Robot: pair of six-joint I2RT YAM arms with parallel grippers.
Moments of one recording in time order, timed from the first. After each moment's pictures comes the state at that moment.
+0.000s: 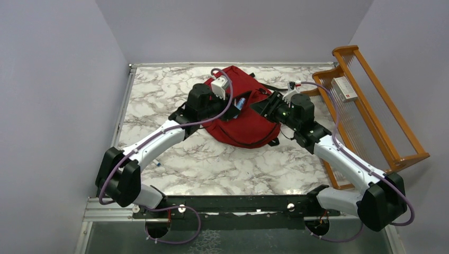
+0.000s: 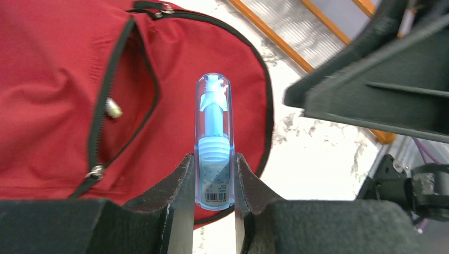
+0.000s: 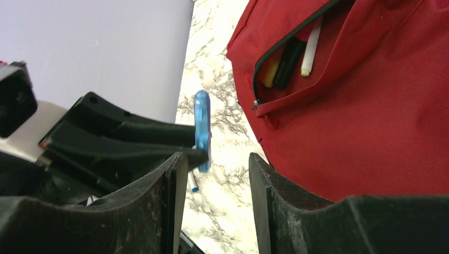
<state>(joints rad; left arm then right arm) -0.57 1.43 1.05 0.04 0.35 -0.30 0.48 1.16 0.82 0.08 -0.15 0.90</state>
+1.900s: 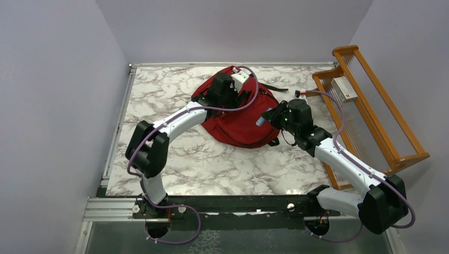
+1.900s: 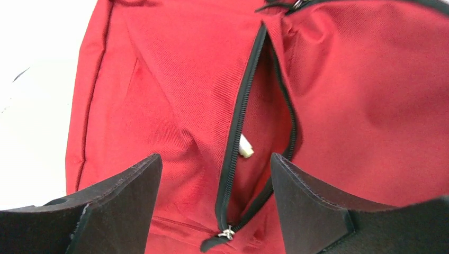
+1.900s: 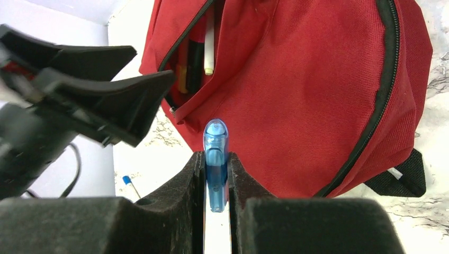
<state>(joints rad) -0.63 1.76 1.37 -0.11 -0.05 0.15 0.48 1.14 0.78 -0.09 0.09 0.90</state>
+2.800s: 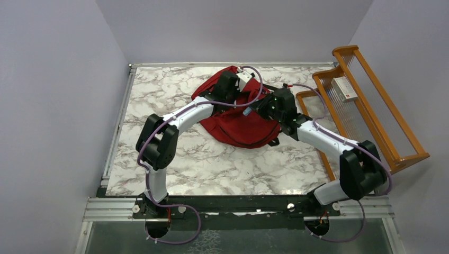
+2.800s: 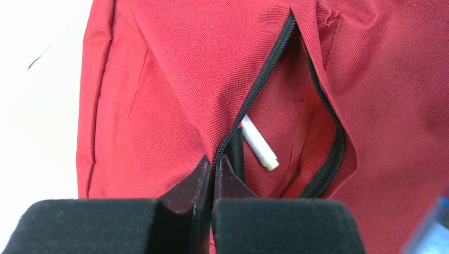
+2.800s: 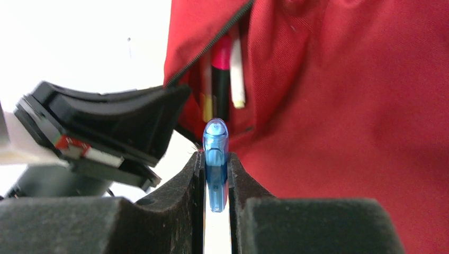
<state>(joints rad) -0.63 1.92 1.52 -0.21 -0.15 0.22 0.48 1.43 0.88 0.09 0.03 1.05</state>
